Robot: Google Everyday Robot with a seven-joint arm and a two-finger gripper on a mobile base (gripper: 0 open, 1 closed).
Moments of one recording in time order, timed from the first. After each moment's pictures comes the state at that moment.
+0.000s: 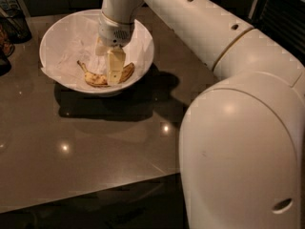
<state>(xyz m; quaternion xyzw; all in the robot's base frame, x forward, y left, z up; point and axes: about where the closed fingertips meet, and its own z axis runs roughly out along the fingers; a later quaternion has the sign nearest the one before) 0.627 0.115 0.879 -0.82 0.55 0.11 0.15</state>
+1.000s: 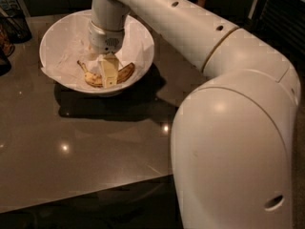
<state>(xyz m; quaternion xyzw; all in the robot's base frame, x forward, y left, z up) 0.618 0.136 0.862 -0.84 0.51 0.11 0.12</state>
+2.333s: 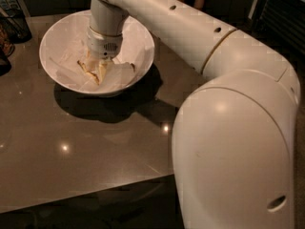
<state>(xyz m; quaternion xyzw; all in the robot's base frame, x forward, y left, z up) 0.612 0.143 0.851 -0.85 0.50 0.11 0.13</state>
